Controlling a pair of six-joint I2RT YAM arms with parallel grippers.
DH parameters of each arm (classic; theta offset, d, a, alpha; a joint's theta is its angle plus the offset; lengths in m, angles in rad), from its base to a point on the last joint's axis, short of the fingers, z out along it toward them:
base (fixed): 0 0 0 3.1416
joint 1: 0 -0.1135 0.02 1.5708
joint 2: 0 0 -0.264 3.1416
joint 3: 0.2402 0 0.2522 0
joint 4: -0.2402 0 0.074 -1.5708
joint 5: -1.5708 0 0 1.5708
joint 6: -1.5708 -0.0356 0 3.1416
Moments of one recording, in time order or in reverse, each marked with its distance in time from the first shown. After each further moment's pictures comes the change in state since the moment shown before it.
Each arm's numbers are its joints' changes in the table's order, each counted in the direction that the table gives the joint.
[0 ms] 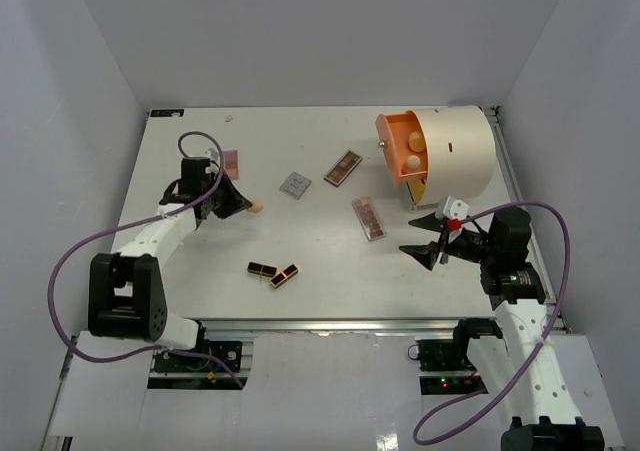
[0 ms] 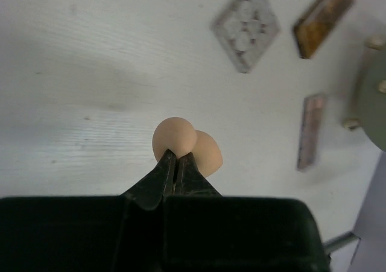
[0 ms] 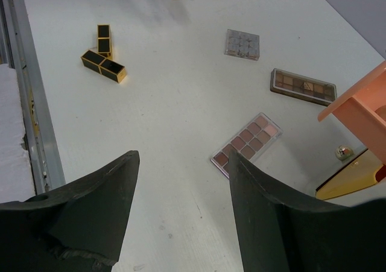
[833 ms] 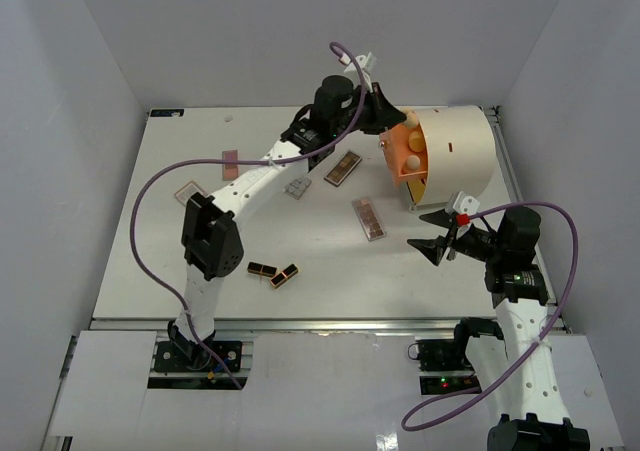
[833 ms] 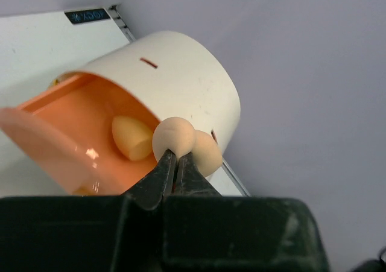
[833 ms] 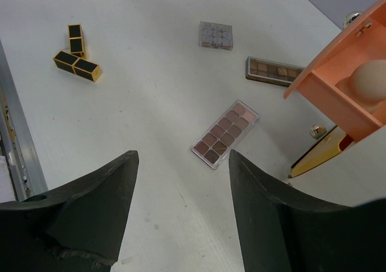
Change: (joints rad) left arm 0.606 0.598 1.067 0.153 0.028 0.039; right arm 0.103 0.000 0.000 0.004 0.014 -0.003
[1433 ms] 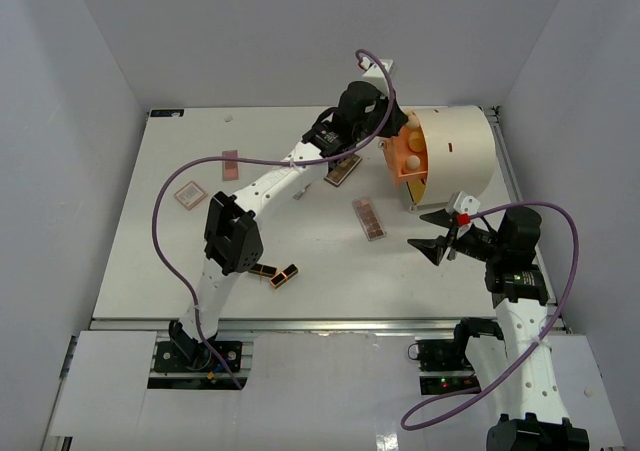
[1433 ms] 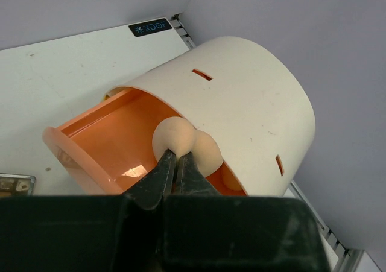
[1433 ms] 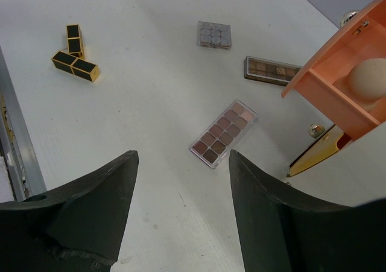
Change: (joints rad) left arm 0.077 0.228 0.295 -0.126 0.275 -0.209; right arm 0.009 0.001 0.000 0.001 0.002 0.000
